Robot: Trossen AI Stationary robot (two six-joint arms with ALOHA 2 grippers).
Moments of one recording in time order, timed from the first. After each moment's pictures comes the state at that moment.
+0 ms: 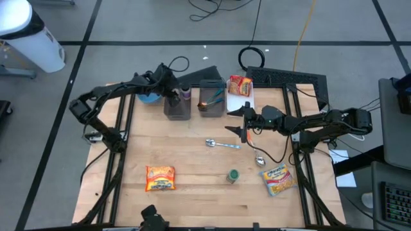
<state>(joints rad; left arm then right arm) 0.80 1.56 1.00 -0.37 0.05 0.22 -0.22 1.24 0.44 0.68 -0.07 0.09</state>
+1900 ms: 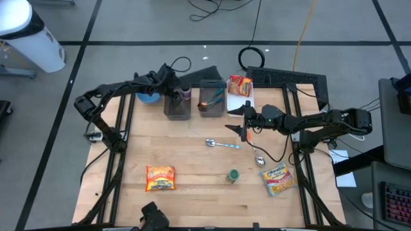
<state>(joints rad) 0.80 1.64 1.01 -0.33 0.00 0.23 -0.23 1.24 0.44 0.68 -0.08 0.09</state>
